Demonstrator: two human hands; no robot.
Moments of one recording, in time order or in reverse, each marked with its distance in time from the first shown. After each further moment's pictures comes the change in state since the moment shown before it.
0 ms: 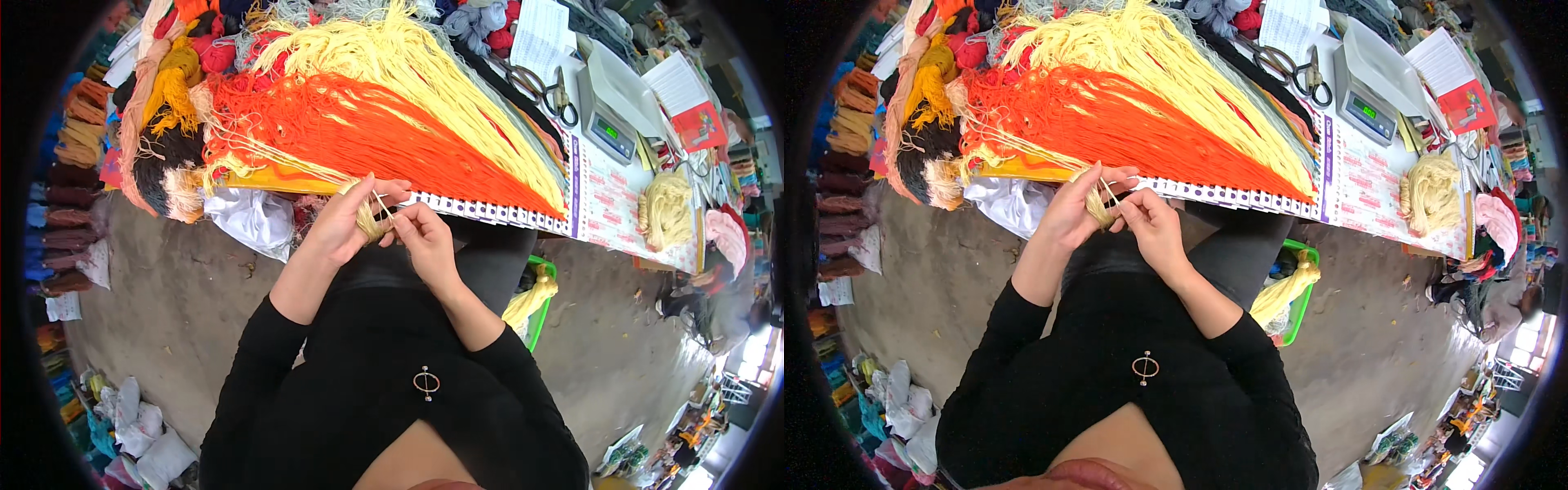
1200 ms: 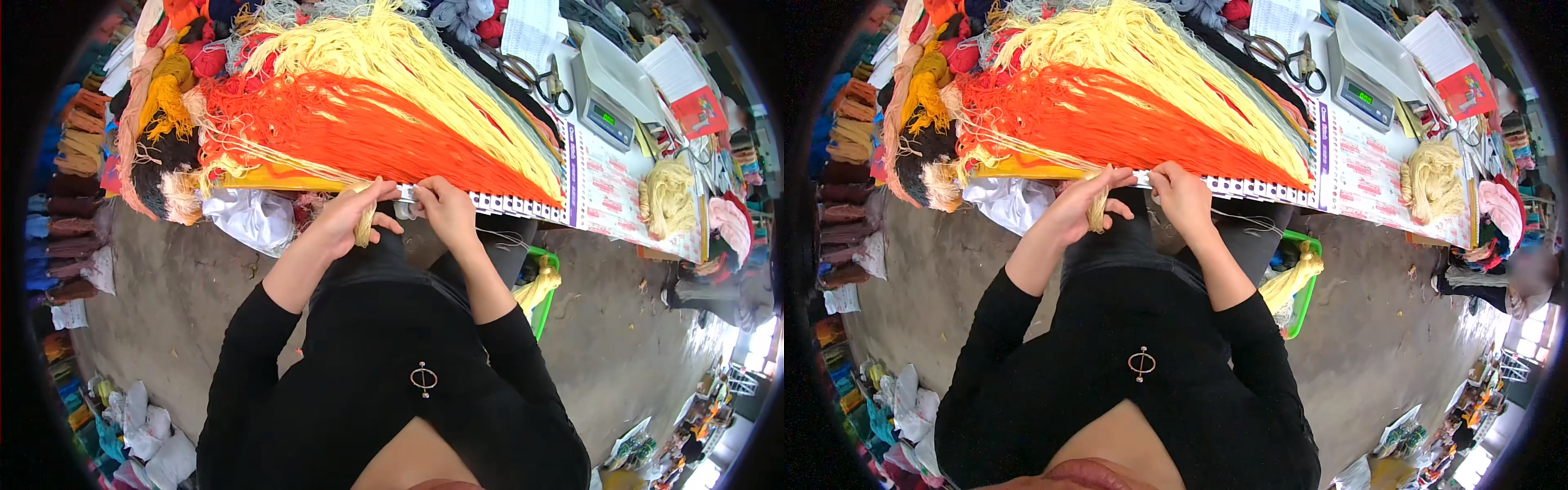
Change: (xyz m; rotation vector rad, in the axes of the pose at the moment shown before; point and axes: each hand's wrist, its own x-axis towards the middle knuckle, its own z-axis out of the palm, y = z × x) left_hand 0.007 -0.006 0.007 0.319 0.126 -0.280; right_hand 0.032 0.021 -0.064 -0.655 0.163 0.104
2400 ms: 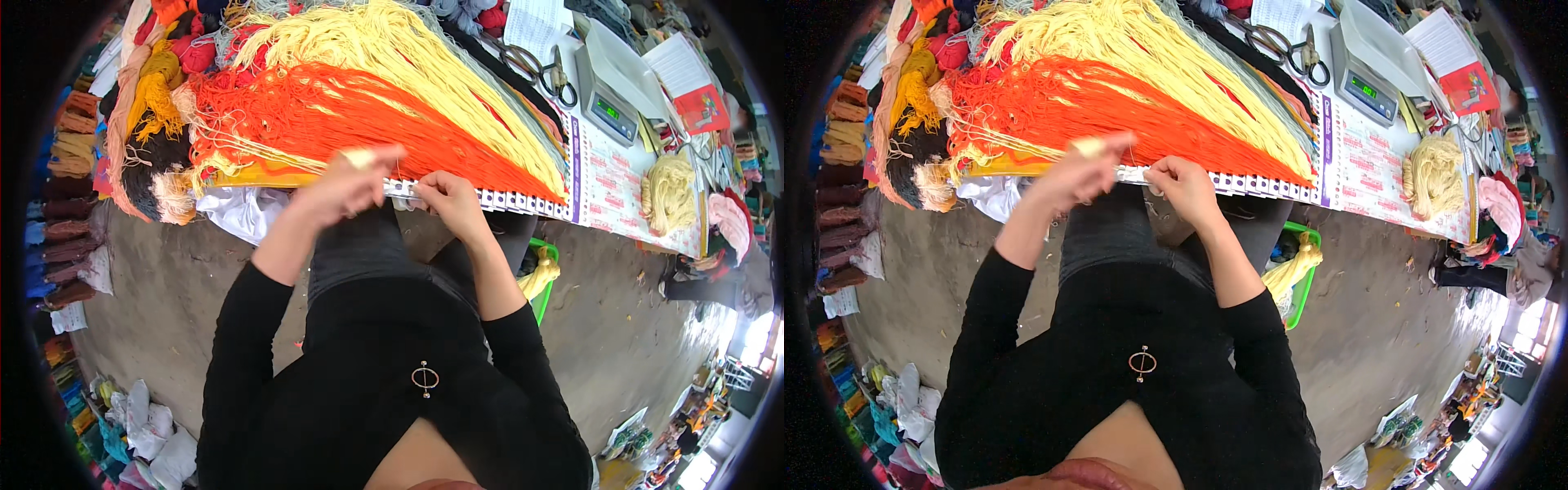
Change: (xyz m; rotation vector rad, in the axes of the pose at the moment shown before) left_hand 0.024 0.032 -0.018 0.255 -0.031 0.089; right_hand 0.011 -0.002 -0.011 0.156 -0.146 0.060
